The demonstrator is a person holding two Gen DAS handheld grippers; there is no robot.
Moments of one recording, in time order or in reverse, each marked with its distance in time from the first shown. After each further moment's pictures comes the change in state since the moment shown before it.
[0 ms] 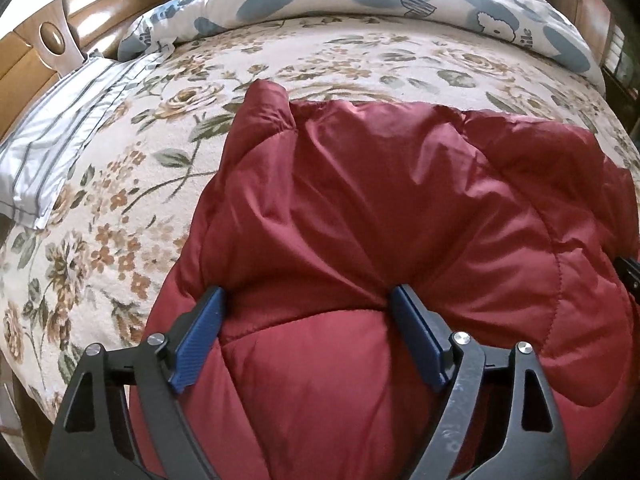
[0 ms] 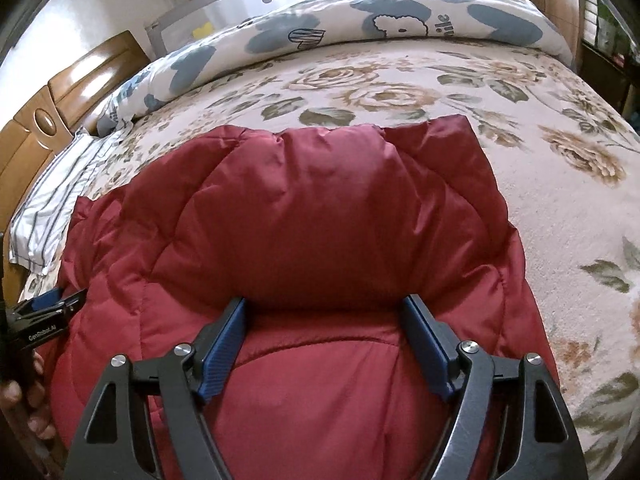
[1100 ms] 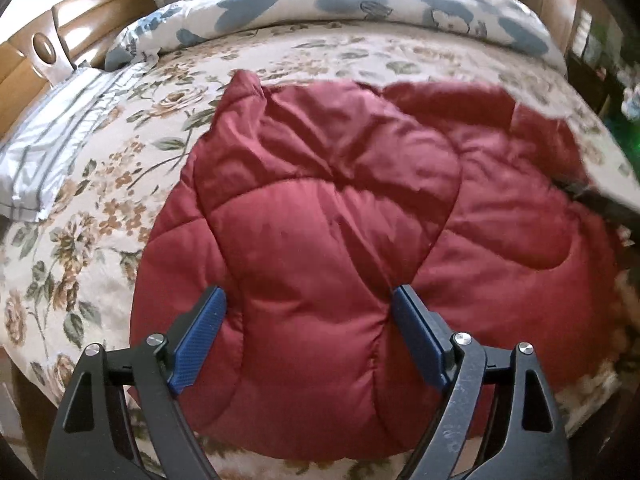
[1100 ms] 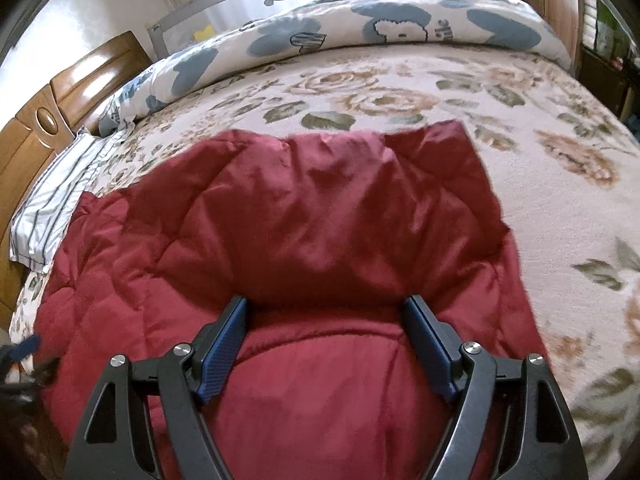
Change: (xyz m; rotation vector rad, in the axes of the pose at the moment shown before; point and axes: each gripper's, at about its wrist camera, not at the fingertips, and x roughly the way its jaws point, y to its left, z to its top) left arm -0.063 -0.013 -0.060 0.070 -0.019 -0.065; right arm -0.015 0.006 -0.004 -0.009 -0.019 -0.019
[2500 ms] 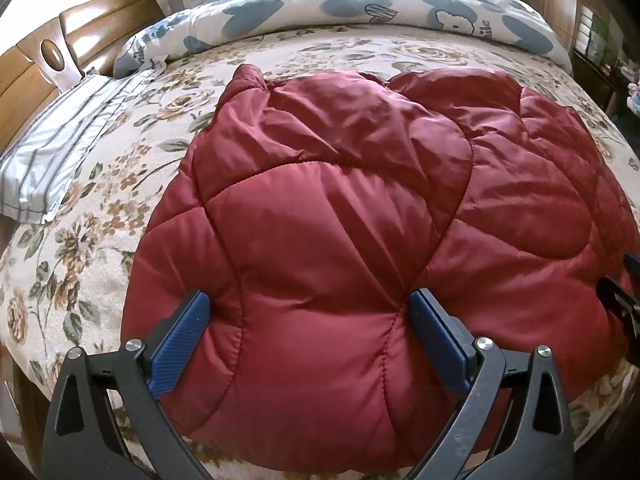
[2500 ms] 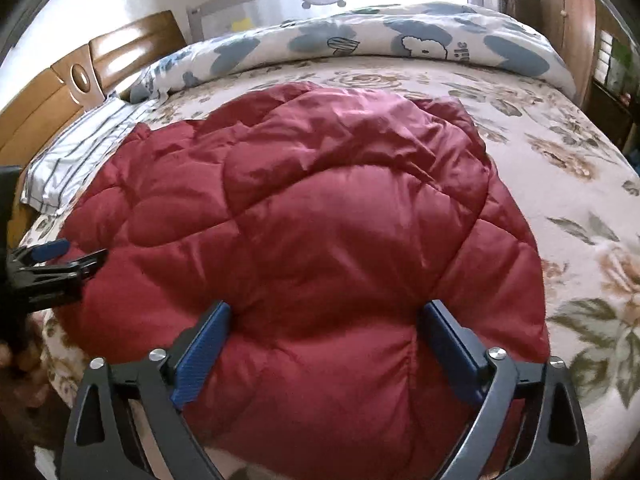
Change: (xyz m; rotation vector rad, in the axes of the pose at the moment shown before) left arm 0.006 -0.006 -0.011 0.000 -0.044 0.039; right arm -0.044 0.022 -0.082 -0.121 -0.037 0.006
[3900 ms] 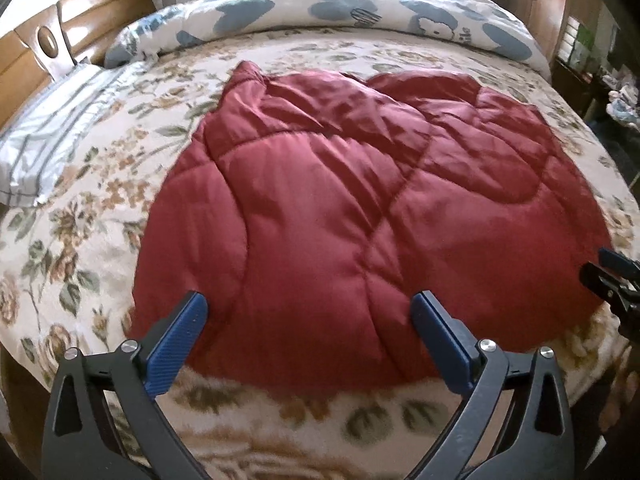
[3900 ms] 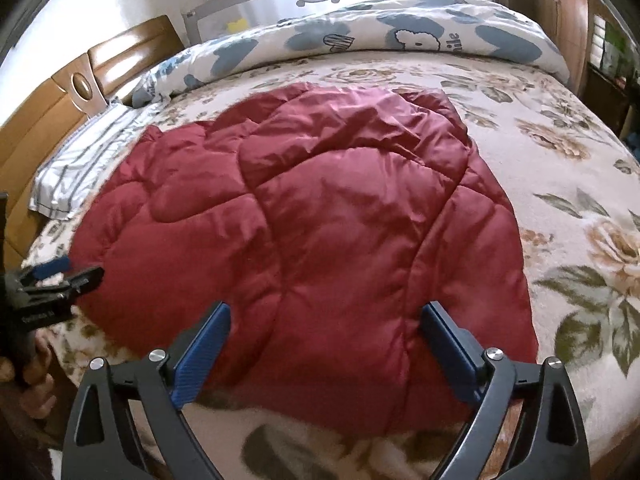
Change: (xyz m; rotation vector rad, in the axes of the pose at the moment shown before) left arm -0.042 0.012 -0.031 -0.019 0.021 -0.112; right arm -0.037 -0.004 -0.013 0.039 0.029 0.032
